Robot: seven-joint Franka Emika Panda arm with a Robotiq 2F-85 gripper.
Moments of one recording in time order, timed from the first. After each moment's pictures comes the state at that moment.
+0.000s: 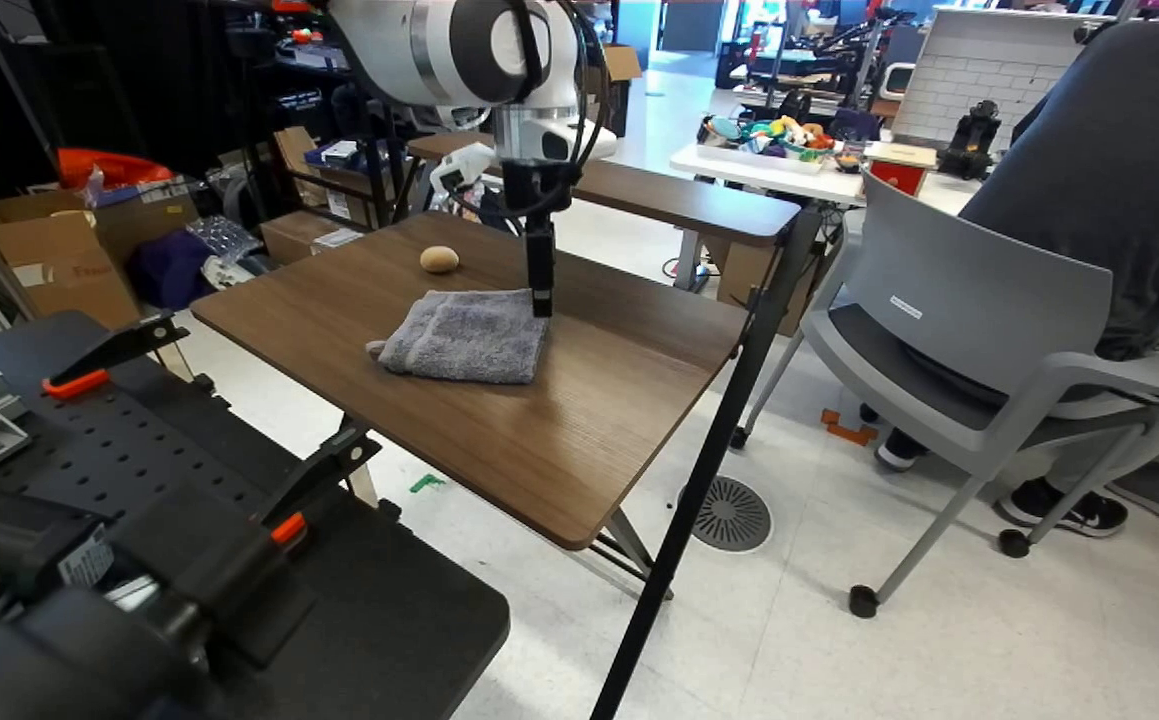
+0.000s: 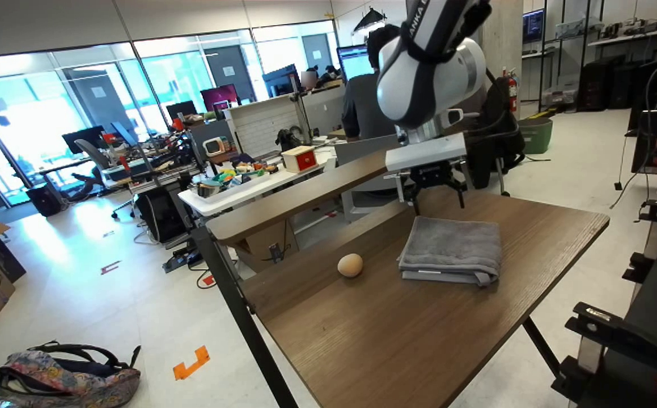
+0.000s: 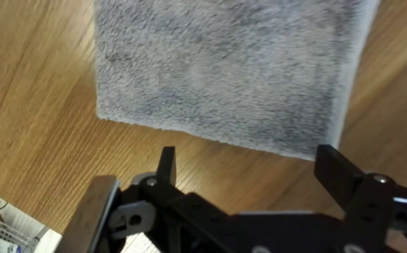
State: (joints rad) arm 0.11 0.94 -0.19 -1.55 0.02 2.41 0.89
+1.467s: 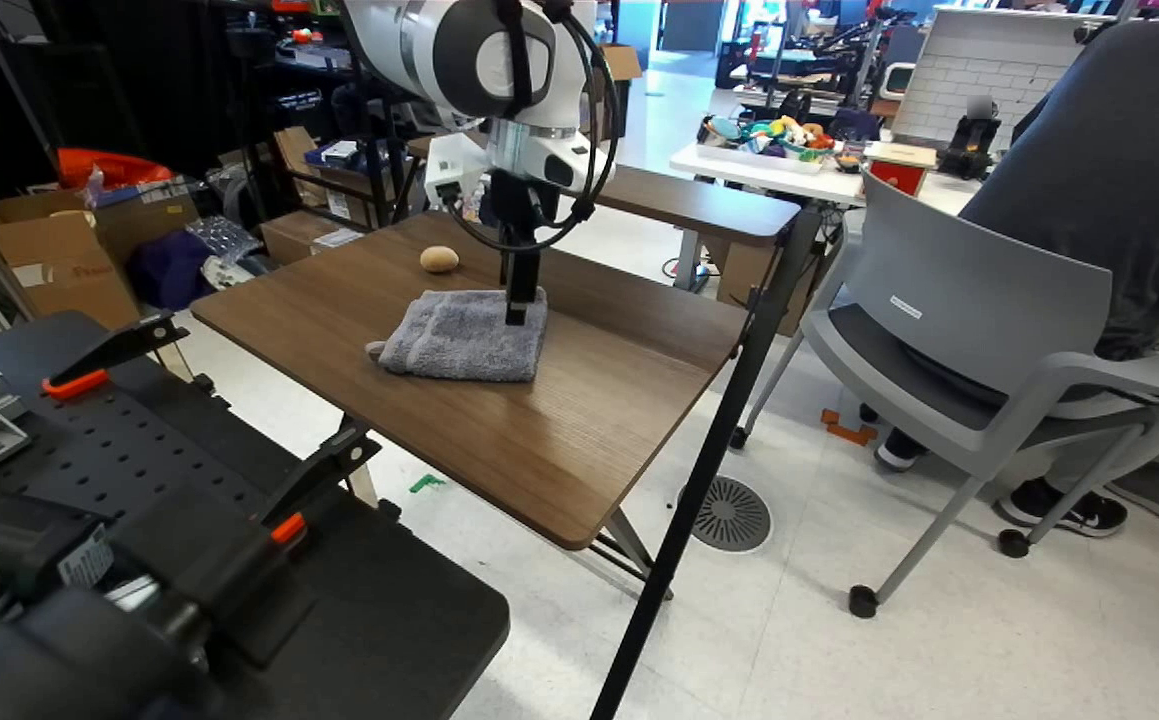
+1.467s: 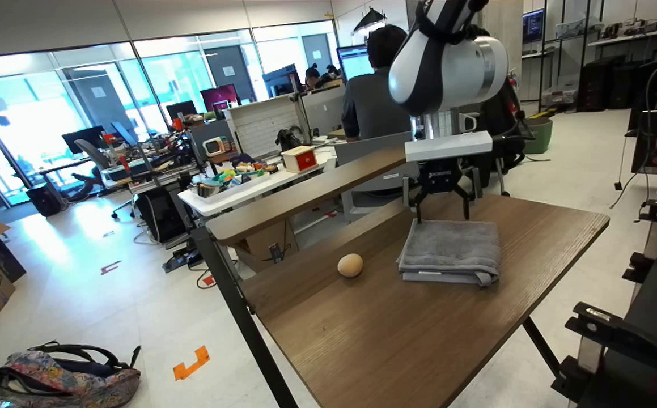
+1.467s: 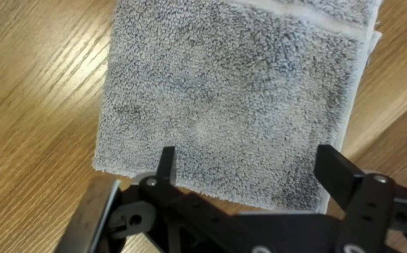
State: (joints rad) arm -0.02 0.88 -0.05 -1.65 0.19 2.43 0.58
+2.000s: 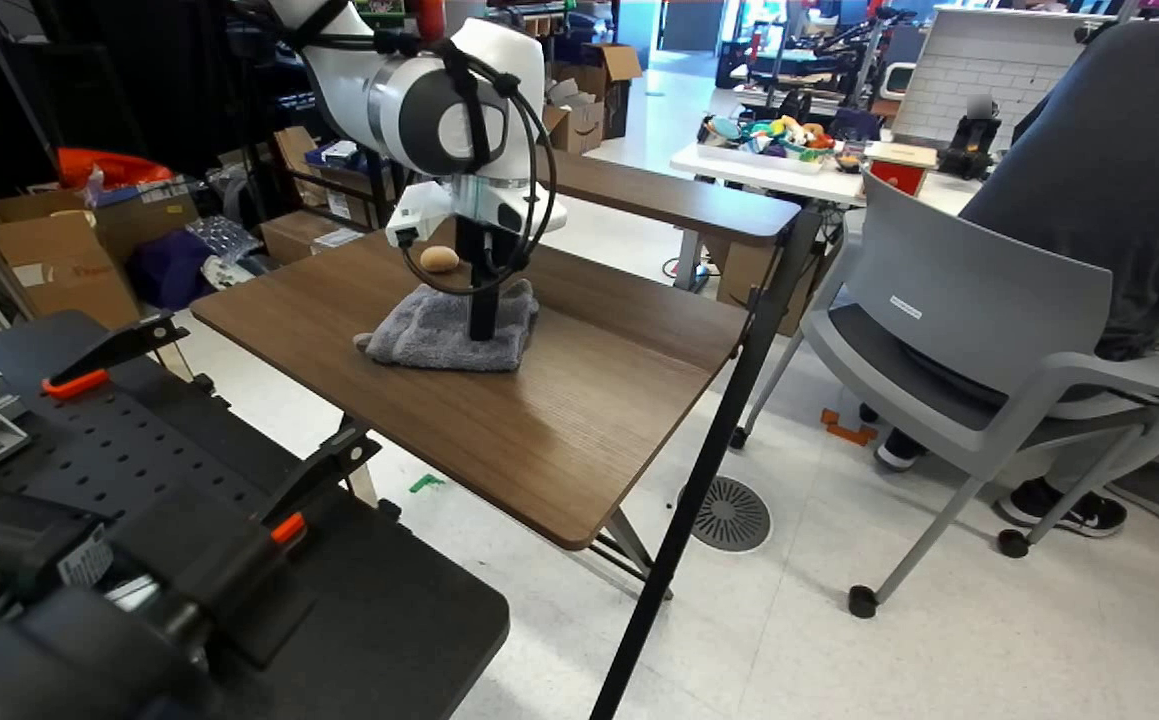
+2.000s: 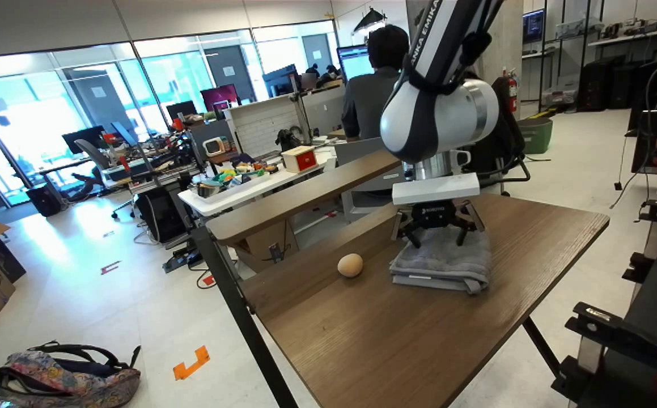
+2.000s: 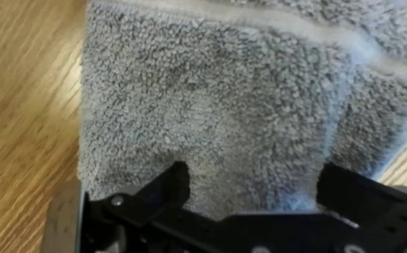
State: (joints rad) arm 0.07 0.99 -0.07 -1.63 0.19 2.49 0.73
